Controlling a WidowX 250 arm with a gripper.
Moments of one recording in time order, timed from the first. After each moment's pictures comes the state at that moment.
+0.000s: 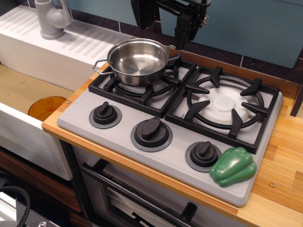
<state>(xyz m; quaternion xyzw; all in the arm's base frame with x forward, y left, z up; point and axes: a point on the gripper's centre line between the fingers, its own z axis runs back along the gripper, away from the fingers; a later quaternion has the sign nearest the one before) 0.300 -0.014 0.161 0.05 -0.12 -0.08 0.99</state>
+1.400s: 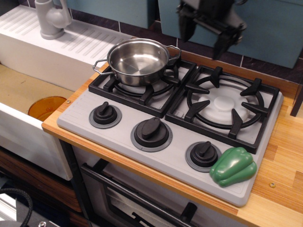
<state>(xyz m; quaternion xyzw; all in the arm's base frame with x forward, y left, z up) 0.385 -0.024 0.094 0.07 -0.12 -0.08 0.99</state>
